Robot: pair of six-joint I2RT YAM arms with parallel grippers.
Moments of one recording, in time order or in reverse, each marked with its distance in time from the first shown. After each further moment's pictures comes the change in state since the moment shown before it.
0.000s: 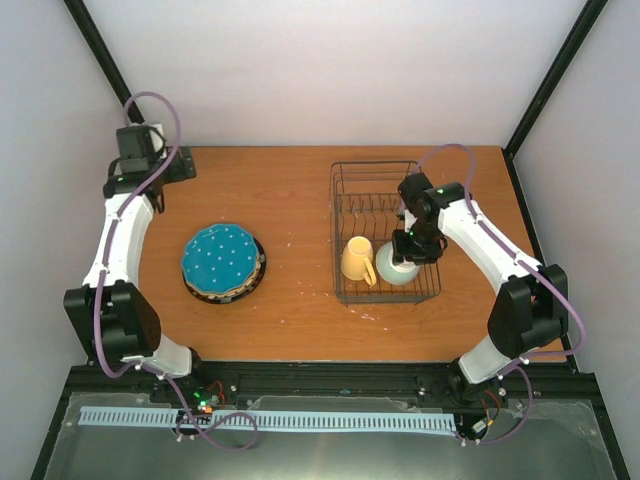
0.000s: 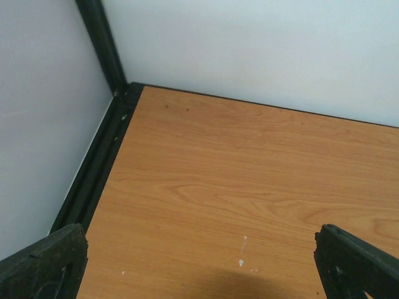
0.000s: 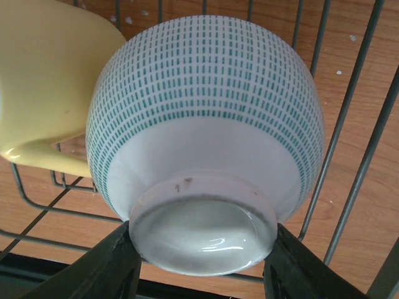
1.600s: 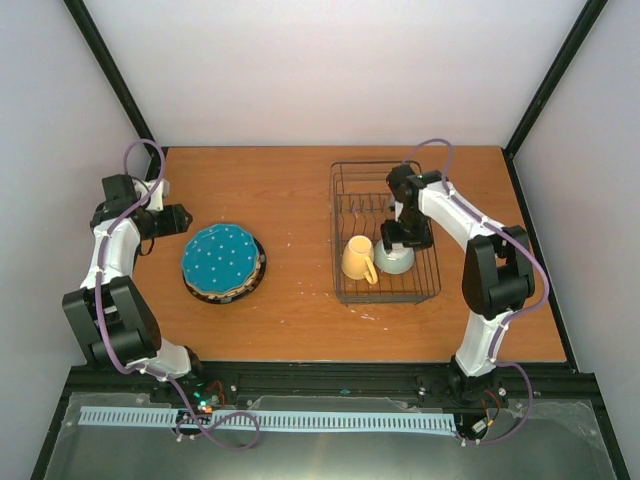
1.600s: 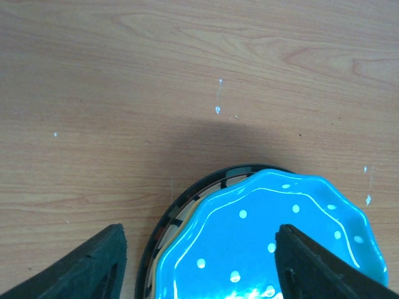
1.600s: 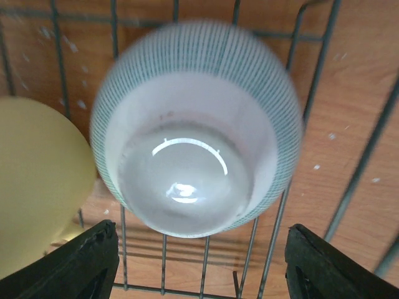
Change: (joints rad) left arm 0.245 -0.051 -0.317 -0.137 0.460 0.164; right arm -0.023 0.283 0.106 0.088 0.095 -0.069
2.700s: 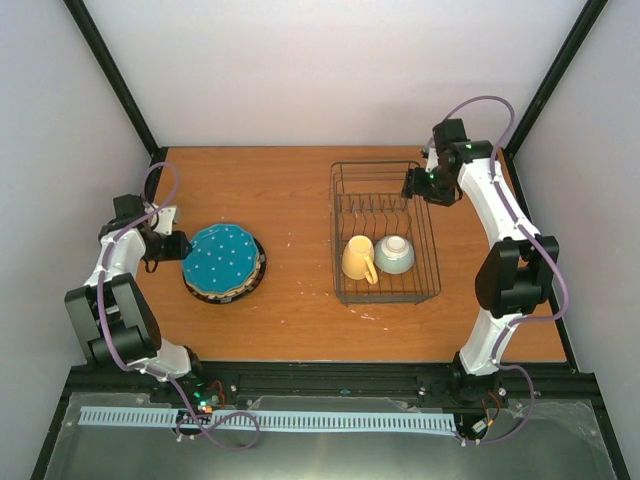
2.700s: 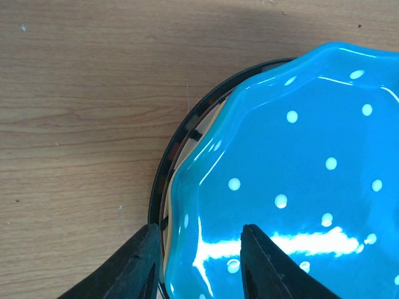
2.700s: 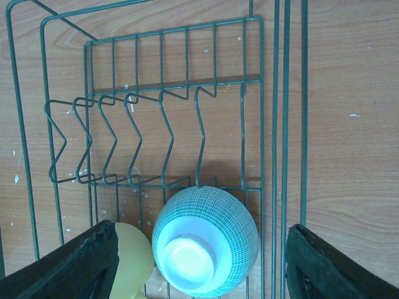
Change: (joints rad) left arm 0.011 -0.010 -0.140 -0.062 -0.081 0.154; right arm -0.209 -0.025 0.308 0.064 -0.158 0.006
